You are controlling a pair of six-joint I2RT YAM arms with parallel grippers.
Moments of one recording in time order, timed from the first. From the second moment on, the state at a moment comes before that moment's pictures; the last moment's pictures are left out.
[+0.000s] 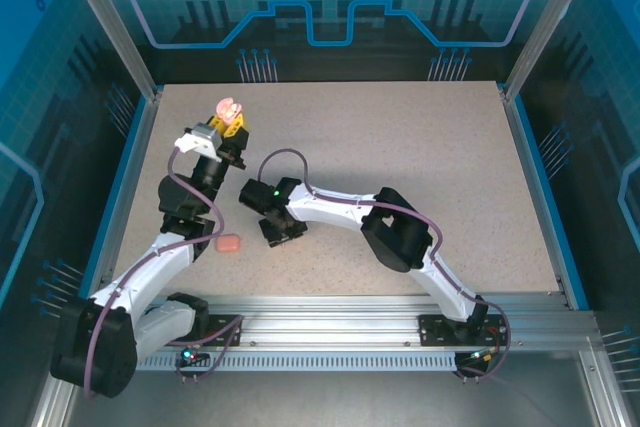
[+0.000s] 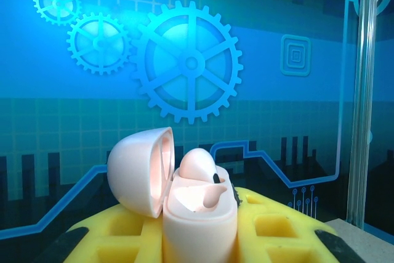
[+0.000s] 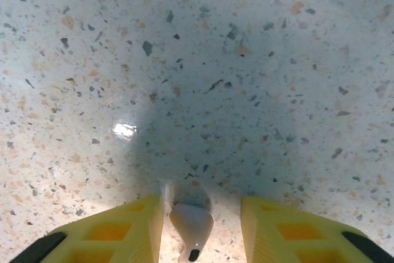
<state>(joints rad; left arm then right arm) -0.22 1.04 0.52 0.94 0.10 -0.07 1.05 2.32 1.89 -0.98 0.03 0.65</state>
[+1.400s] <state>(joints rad) -0.22 1.04 0.52 0.94 0.11 -0.09 1.06 2.33 1.91 -1.00 0.07 0.72</state>
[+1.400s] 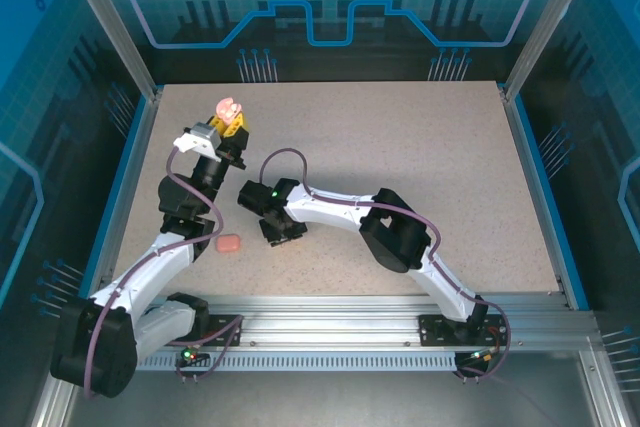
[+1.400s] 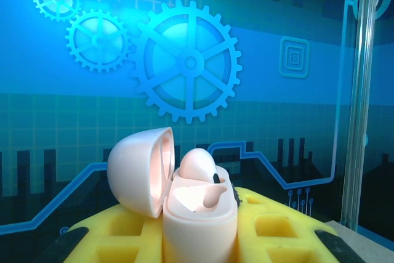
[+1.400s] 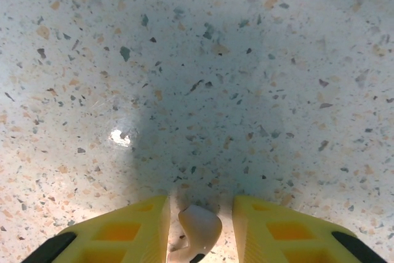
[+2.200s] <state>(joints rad) -0.21 1.04 0.52 0.94 0.13 -0.09 1.07 2.32 1.90 -1.01 0.08 0.73</state>
